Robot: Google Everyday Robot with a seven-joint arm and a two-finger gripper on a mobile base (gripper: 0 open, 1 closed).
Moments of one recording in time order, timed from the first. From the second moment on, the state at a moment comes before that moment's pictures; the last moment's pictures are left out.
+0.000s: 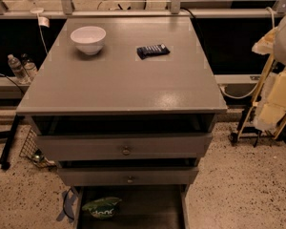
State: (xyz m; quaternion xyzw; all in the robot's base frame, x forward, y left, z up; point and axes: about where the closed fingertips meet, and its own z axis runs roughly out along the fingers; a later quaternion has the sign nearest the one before) arm 0.438 -0.216 0.978 -0.60 0.78 -0.04 0.16
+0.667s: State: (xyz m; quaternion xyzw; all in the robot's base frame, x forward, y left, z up) arm 0.439 -0.215 0.972 -0.60 0.78 -0.03 0.17
